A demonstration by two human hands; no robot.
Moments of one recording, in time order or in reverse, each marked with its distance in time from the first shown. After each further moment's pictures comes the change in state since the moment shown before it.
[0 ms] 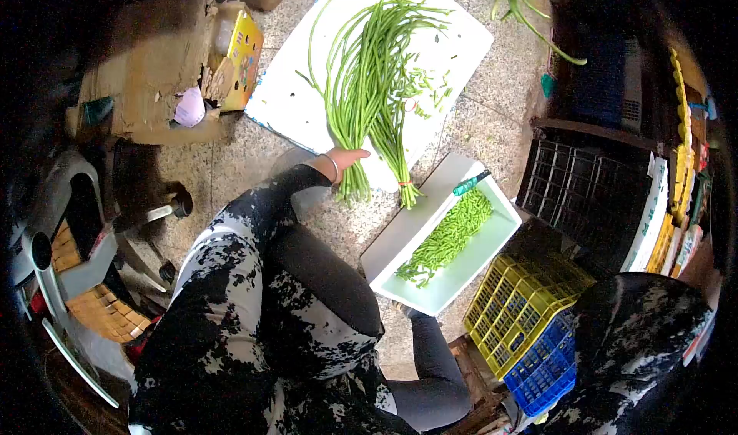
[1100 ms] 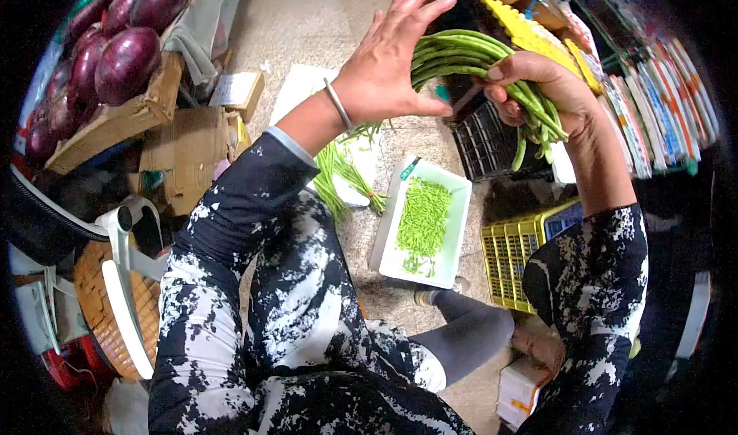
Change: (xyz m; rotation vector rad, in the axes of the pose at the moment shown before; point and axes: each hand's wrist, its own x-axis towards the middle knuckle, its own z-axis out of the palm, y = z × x) left_hand -0.544 0.121 0.163 0.903 0.013 2.289; right_hand -0.146 0.107 0.252 -0.211 0.639 0.100
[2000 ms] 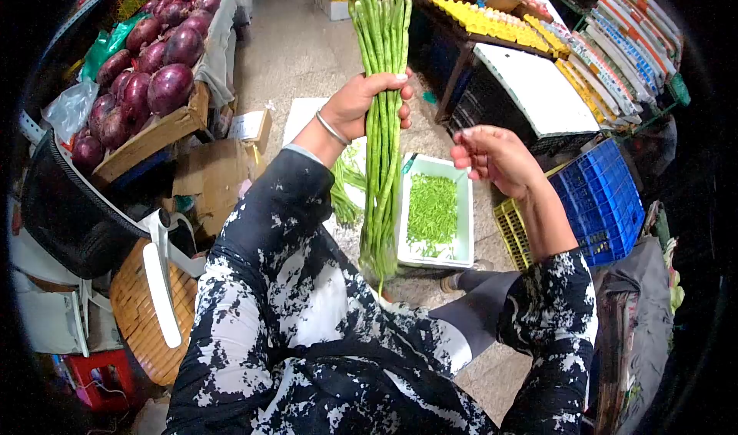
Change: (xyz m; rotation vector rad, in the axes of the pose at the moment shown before) left_hand -0.041 0.038 0.008 -1.502 -0.324 -0.846; right_hand -0.078 0.132 0.046 0.172 0.356 -0.078
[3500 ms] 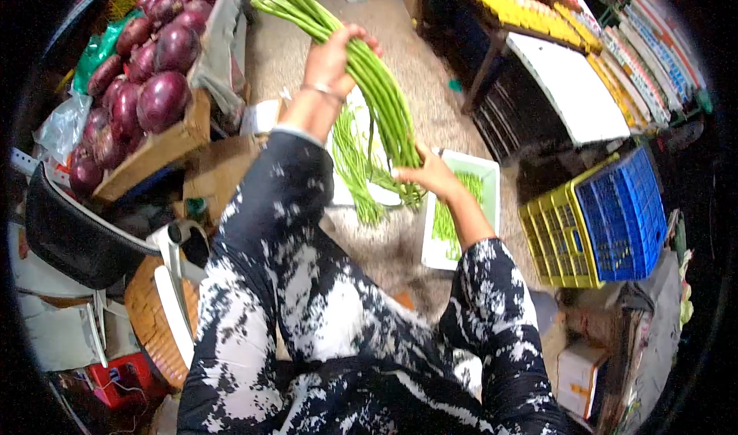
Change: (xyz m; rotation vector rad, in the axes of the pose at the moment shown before) left_hand 0.040 0.038 -0.078 -0.005 0.516 0.422; right_hand 0.142 0.132 0.060 -0.201 -0.106 -0.355
